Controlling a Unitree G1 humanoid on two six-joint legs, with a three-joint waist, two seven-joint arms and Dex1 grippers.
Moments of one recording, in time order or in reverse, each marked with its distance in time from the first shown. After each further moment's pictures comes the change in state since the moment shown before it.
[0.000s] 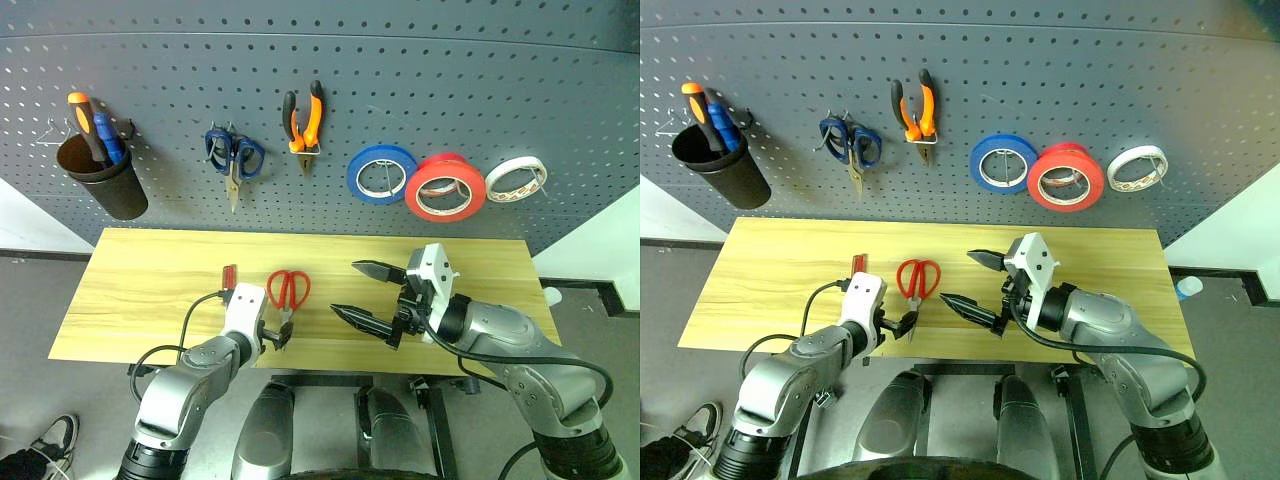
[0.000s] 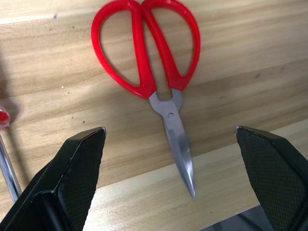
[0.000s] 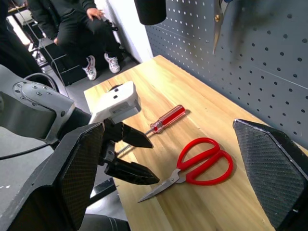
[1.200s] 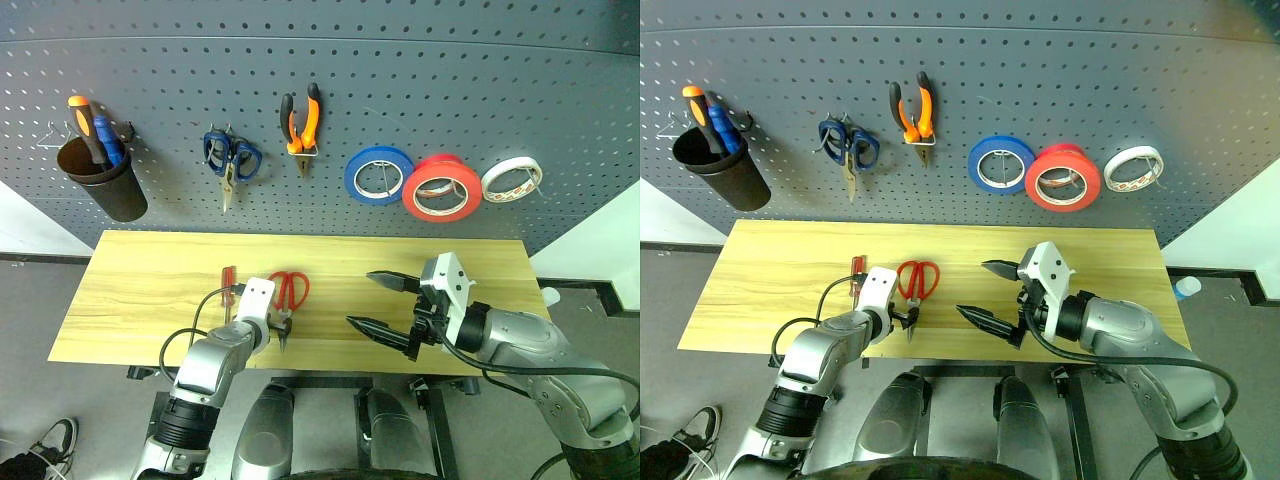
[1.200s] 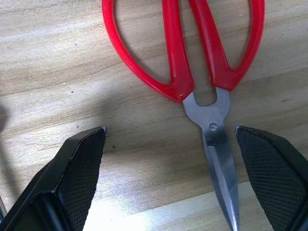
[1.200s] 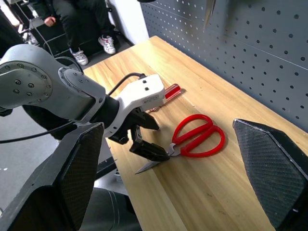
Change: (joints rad) left arm -0.174 -0.080 -0.011 0.306 0.155 0.008 -0.003; right arm 0.061 -0.105 -0.042 -0.027 0.029 0.002 0.009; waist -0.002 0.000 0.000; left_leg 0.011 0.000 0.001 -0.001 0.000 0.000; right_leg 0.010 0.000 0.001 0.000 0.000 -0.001
